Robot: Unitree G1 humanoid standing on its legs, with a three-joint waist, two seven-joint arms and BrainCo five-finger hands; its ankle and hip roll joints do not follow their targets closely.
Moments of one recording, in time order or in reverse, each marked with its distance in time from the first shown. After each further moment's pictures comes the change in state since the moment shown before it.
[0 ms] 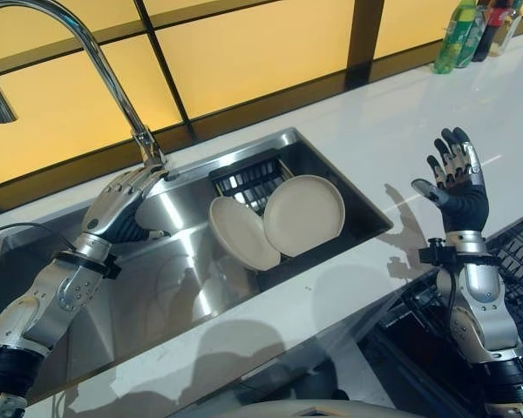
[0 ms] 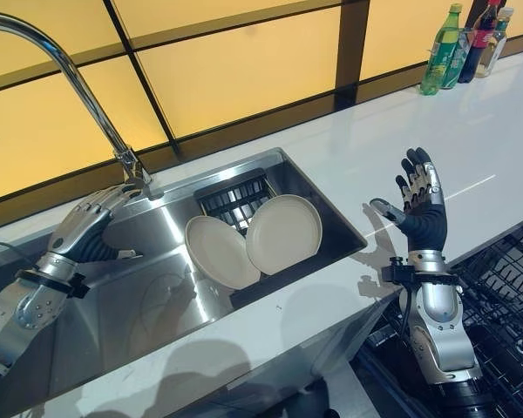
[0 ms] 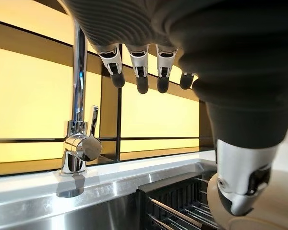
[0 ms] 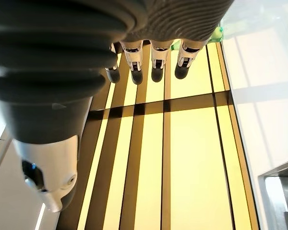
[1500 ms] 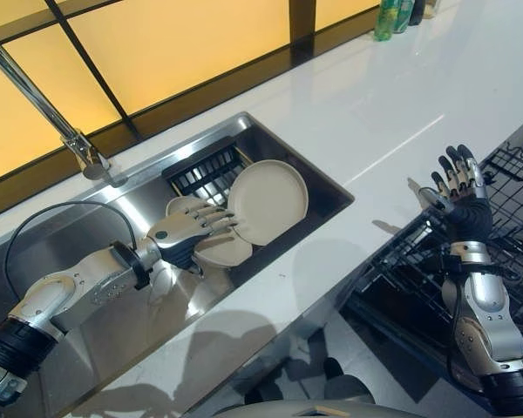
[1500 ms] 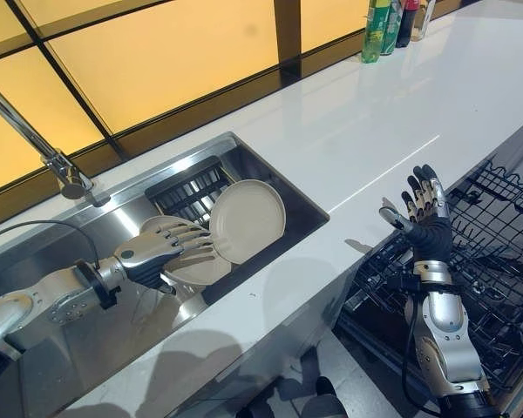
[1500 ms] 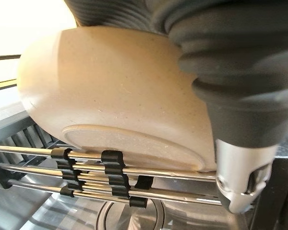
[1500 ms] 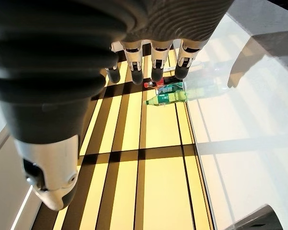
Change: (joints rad) left arm -0.163 0.107 -0.311 -0.145 0.095 -0.041 -0.296; right arm 0.052 -0.014 0.007 0.000 0.055 0.027 -0.028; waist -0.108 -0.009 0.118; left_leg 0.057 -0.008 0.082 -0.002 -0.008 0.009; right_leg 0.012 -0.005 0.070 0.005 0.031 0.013
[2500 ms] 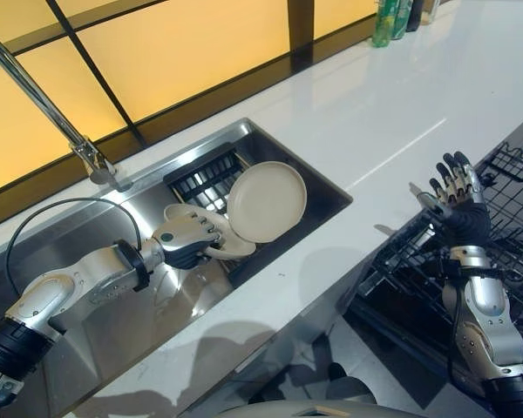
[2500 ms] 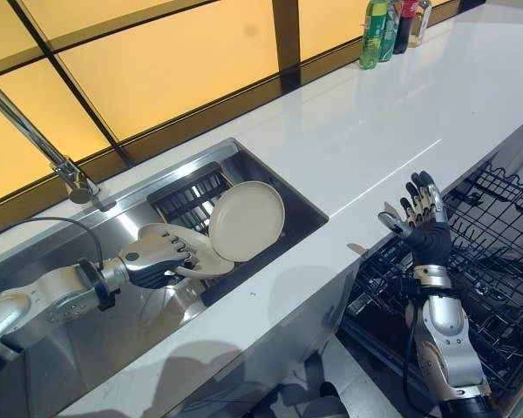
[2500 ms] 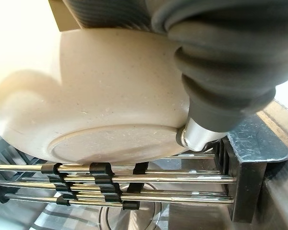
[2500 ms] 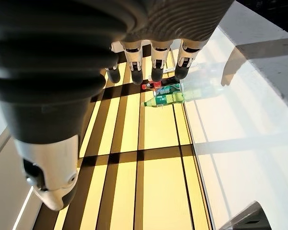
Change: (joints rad) left arm 0.012 0.017 0.036 -0.073 0.021 -0.025 -0.104; right arm 0.025 0.000 -0.002 0.000 0.001 0.012 0.005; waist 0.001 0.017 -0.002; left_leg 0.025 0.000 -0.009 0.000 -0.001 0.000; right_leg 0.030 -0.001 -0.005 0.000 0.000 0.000
